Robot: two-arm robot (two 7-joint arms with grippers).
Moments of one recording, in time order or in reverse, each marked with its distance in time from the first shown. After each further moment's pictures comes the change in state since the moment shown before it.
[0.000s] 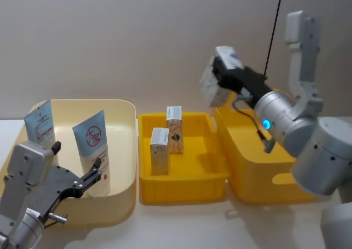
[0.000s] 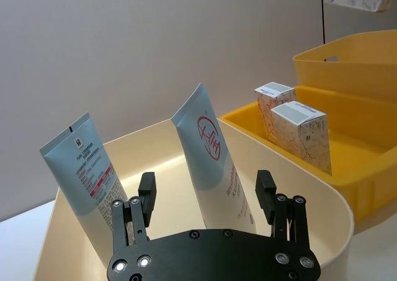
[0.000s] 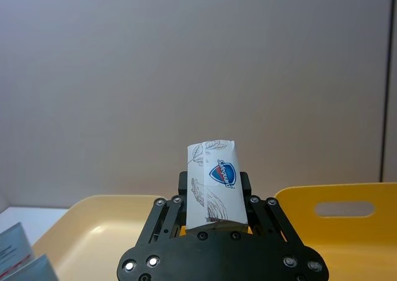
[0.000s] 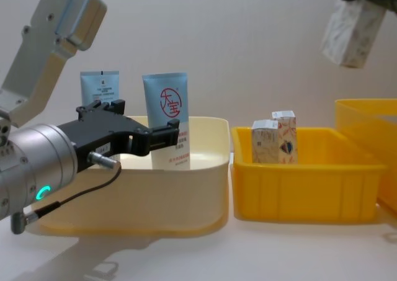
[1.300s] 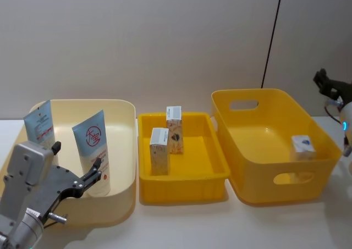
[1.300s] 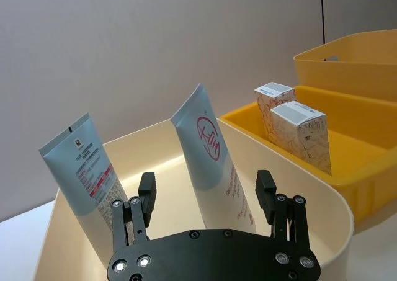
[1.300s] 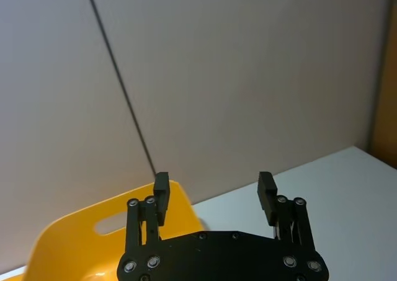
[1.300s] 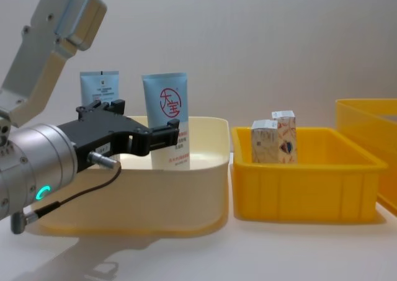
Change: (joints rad) left arm 0.000 0.000 0.000 0.000 0.000 0.000 0.000; right arm 0.024 0.052 0.242 0.116 -0.132 -0.052 -0.245
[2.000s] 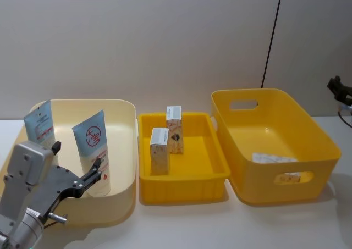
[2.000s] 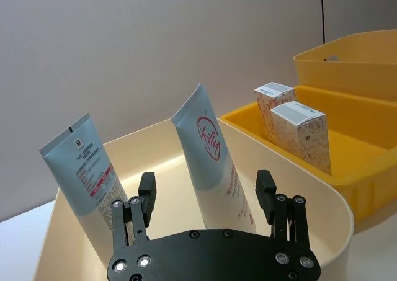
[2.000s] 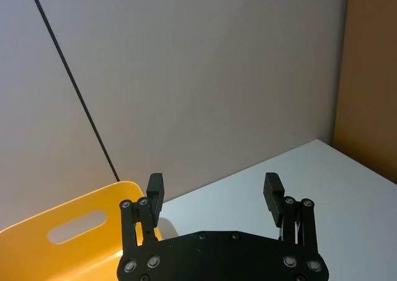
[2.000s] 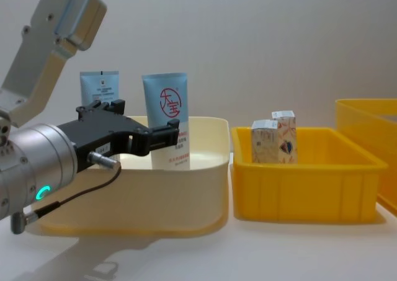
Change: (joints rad) left arm 0.000 0.000 0.000 0.000 0.000 0.000 0.000; right arm 0.010 0.013 0.035 0.044 -0.028 -0.007 -0.039
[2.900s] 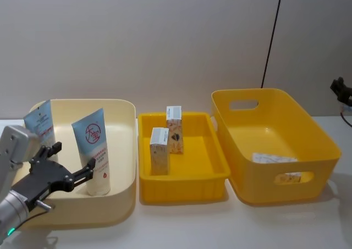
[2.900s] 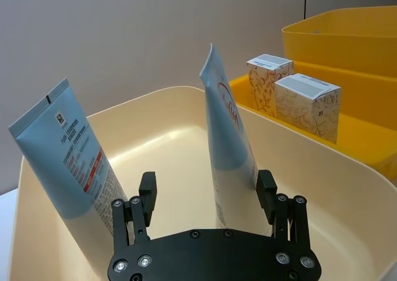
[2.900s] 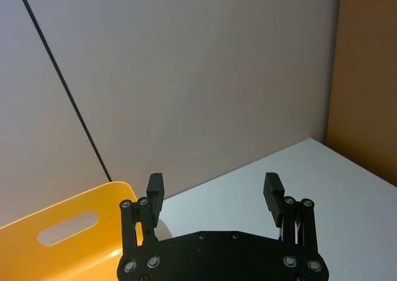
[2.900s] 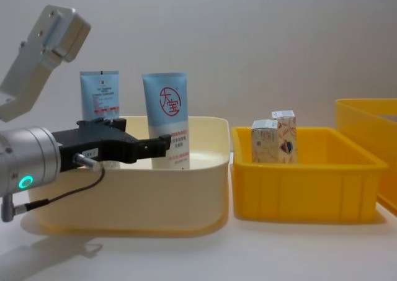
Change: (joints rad) left arm -0.142 0.014 -0.025 0.202 -0.124 0.025 -0.256; right arm 0.002 0.003 0.007 0.009 -0.005 -0.001 -0.008
